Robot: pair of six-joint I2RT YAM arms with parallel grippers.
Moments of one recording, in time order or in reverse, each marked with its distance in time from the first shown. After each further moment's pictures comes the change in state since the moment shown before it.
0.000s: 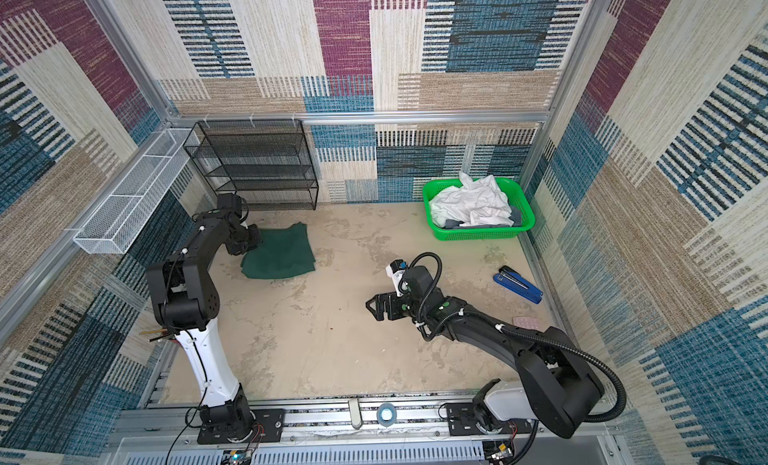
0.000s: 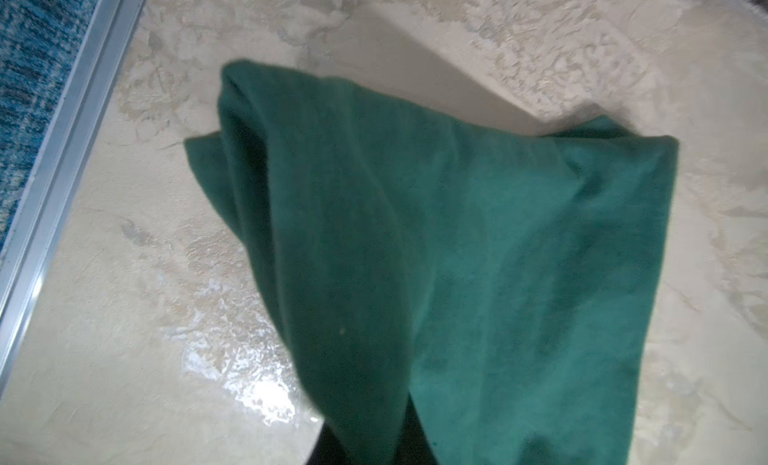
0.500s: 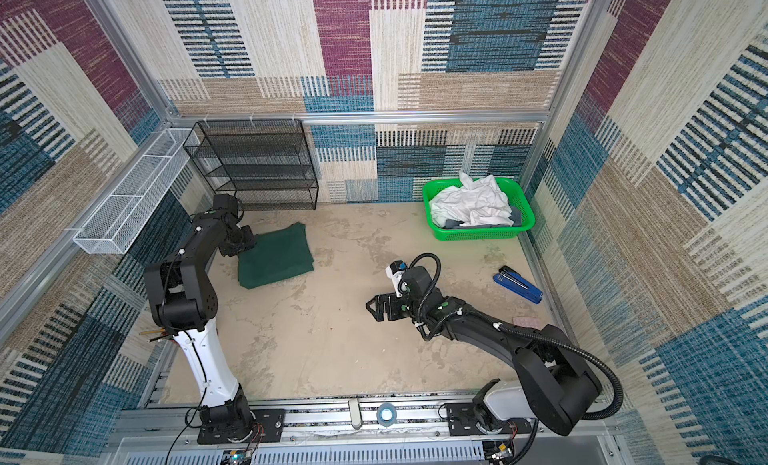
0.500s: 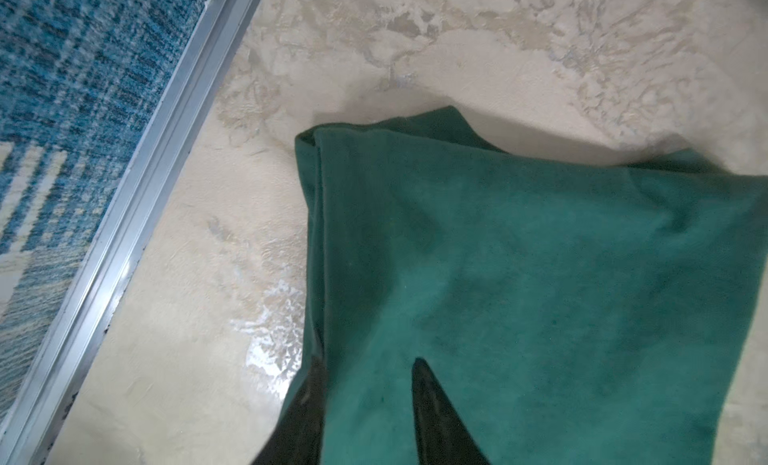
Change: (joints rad) left arm 0.012 -0.023 -0.019 0.001 -0.127 -0.029; right arm 0.000 0.017 0.000 0.000 -0.002 0.000
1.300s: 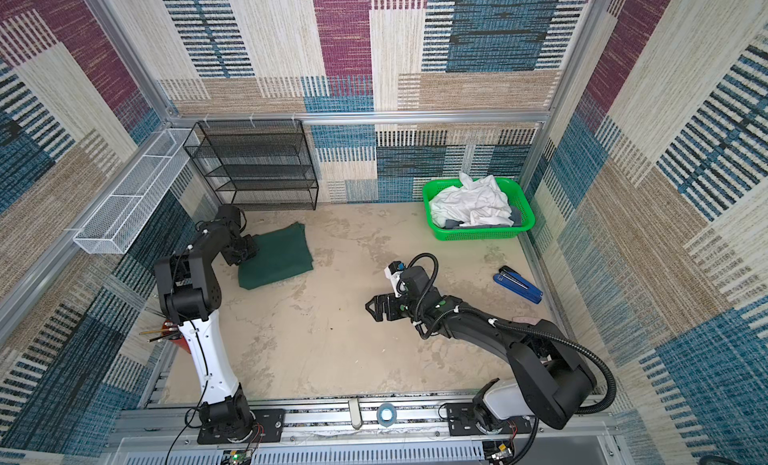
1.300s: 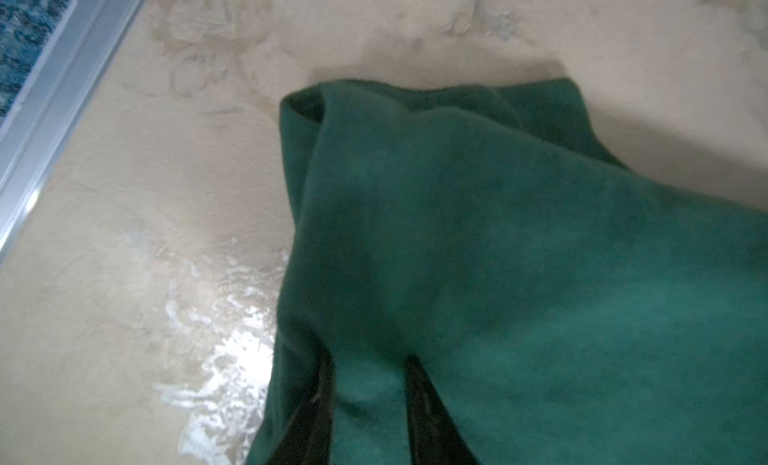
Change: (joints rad) left arm 0.039 0.146 0.001 0.077 0.079 -0.103; right arm 0.000 0.039 0.010 0.002 0.002 -0.005
